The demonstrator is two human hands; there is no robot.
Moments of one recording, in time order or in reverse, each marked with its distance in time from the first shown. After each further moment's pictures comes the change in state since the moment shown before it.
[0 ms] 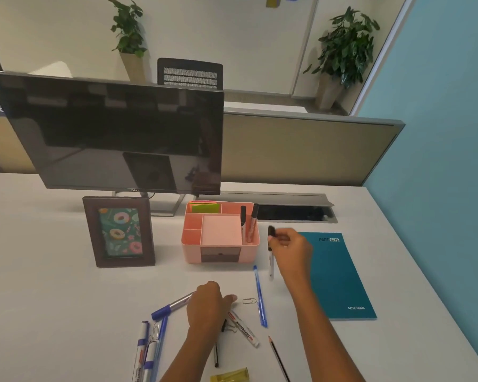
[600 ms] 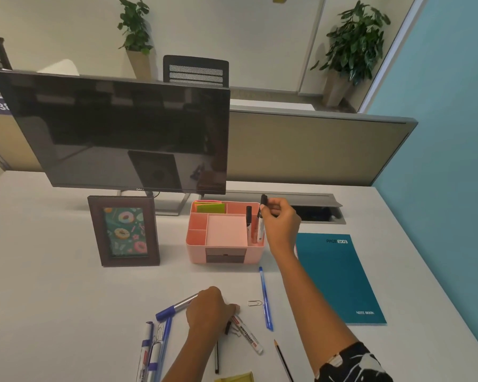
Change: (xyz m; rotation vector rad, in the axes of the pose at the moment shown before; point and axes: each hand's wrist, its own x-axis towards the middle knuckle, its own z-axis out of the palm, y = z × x) left_hand 0.008 -0.011 0.003 0.081 -0.097 -0.024; right_hand 0.045 -0.033 0.044 0.166 0.108 -0.110
